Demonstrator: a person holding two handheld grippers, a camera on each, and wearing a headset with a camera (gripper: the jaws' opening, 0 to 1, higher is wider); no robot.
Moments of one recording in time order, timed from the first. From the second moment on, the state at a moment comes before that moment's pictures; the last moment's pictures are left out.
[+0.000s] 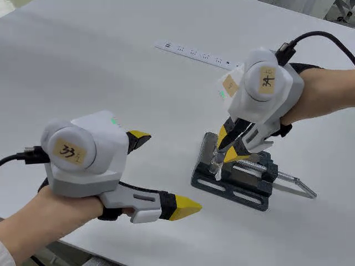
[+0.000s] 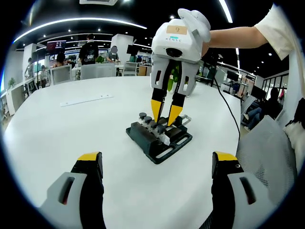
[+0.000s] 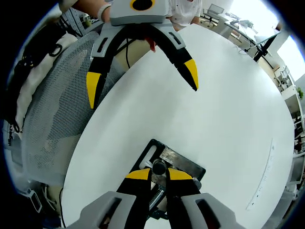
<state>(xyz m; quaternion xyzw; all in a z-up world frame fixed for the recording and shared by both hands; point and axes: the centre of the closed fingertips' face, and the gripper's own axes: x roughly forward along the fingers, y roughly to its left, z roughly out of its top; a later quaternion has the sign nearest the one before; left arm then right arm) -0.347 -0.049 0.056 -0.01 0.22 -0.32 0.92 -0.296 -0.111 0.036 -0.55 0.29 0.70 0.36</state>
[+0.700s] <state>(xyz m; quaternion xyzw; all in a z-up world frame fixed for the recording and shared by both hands) -0.346 -0.049 0.052 -0.01 0.23 -0.33 0.92 -0.296 -0.109 0.030 -0.53 0.29 0.70 0.37</state>
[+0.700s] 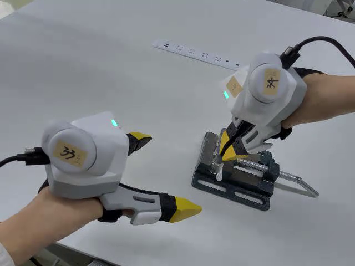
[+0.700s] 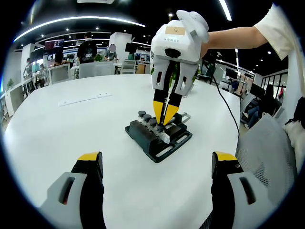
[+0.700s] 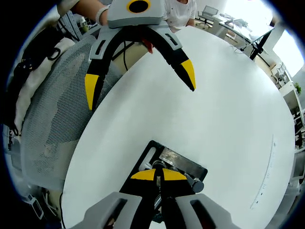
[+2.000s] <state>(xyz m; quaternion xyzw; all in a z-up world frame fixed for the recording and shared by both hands) -0.340 -0.045 0.043 -0.03 0.23 -0.32 0.92 -0.299 -0.109 0.026 -0.52 0.37 0.67 0.38</state>
